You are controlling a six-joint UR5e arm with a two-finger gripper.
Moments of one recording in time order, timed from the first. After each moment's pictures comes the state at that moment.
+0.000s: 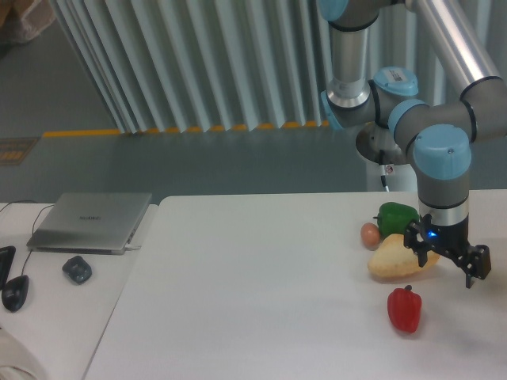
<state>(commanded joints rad) 2.40 -1.92 -1.52 -1.21 1.64 0.89</state>
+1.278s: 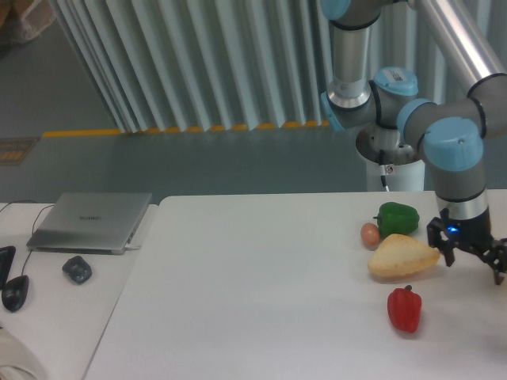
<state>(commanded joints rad) 2.51 -1.89 -1.53 -1.15 1.72 1.15</state>
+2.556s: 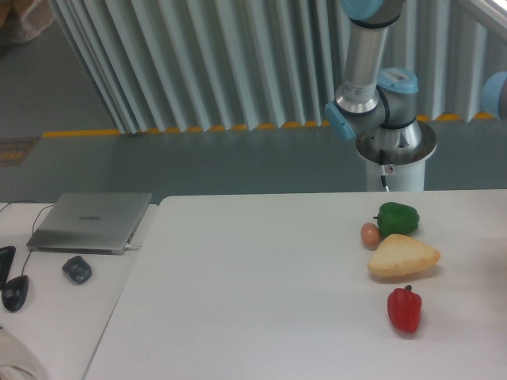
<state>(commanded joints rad) 2.76 -1.93 -1.47 -1.08 1.70 1.75</state>
